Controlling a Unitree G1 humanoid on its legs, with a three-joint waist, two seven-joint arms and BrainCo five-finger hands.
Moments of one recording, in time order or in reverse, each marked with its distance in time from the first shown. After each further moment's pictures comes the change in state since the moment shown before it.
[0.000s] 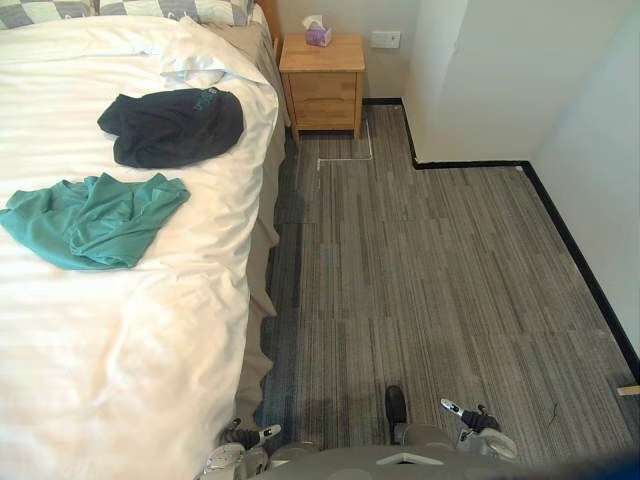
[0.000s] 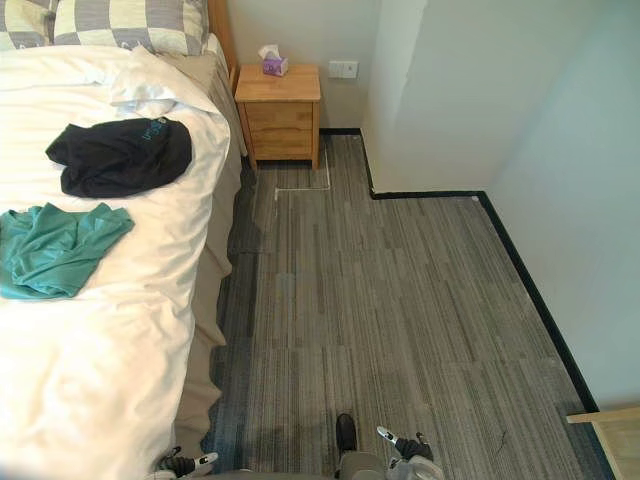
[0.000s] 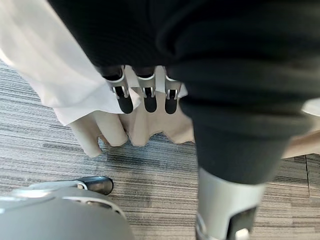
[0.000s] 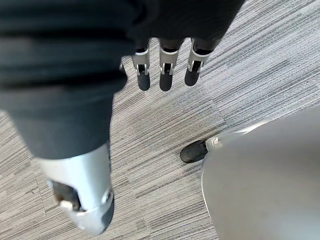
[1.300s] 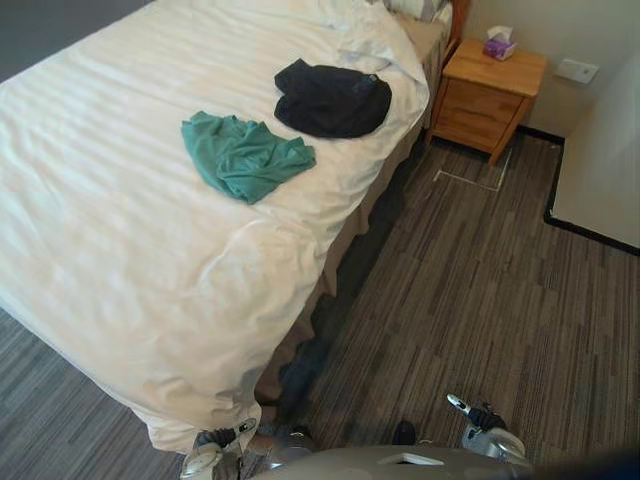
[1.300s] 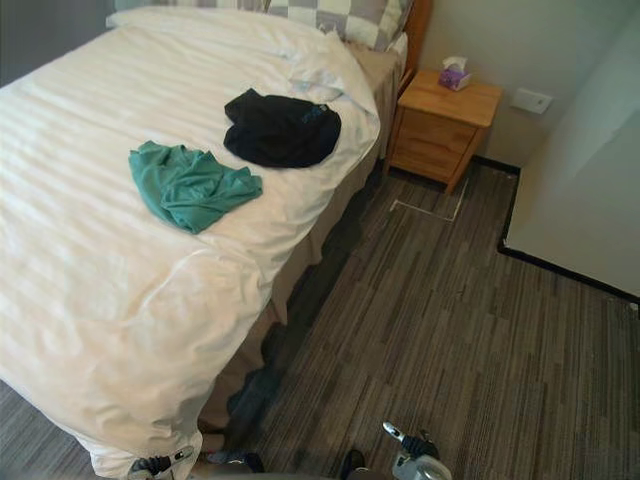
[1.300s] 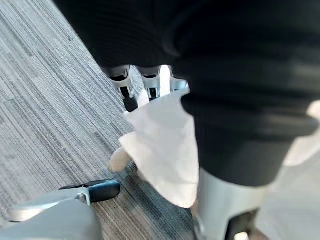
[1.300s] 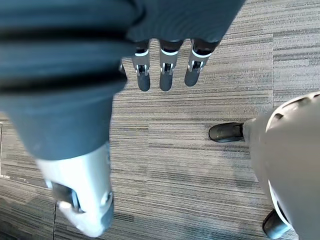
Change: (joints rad) left arm 0.031 0.033 0.161 -0.071 -0.030 0.000 -0.013; right arm 0.008 -0.020 0.002 -0.039 0.039 0.015 0.055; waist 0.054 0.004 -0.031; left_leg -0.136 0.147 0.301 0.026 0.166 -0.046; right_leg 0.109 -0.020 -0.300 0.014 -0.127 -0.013
